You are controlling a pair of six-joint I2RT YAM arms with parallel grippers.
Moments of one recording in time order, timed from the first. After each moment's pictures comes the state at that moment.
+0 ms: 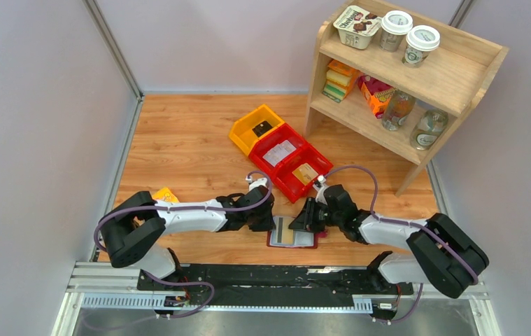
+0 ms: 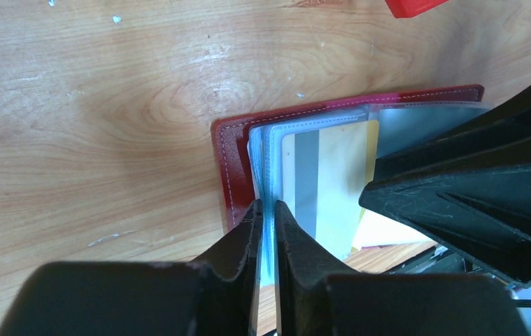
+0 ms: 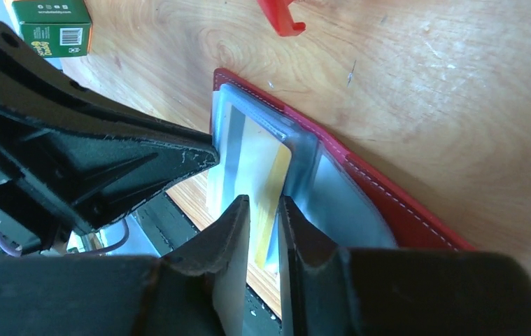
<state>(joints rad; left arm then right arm) -1.03 1.51 0.71 -0.13 -0.08 -0.98 0.66 1.30 0.30 0.30 -0.43 0.91</state>
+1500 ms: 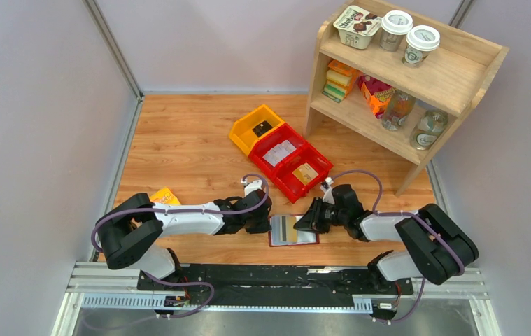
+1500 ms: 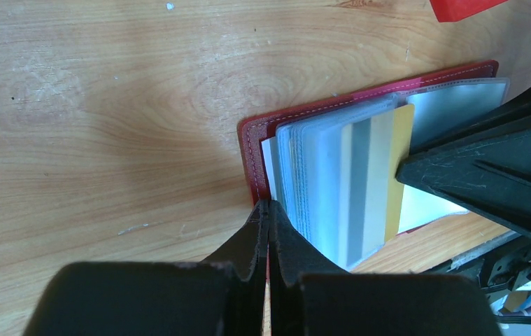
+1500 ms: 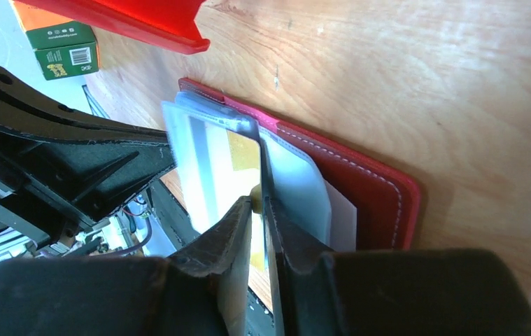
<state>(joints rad) -1.04 1.49 0.67 -0.13 -0.14 -1.02 0.52 1.38 0.25 0.39 -0.55 0.94</state>
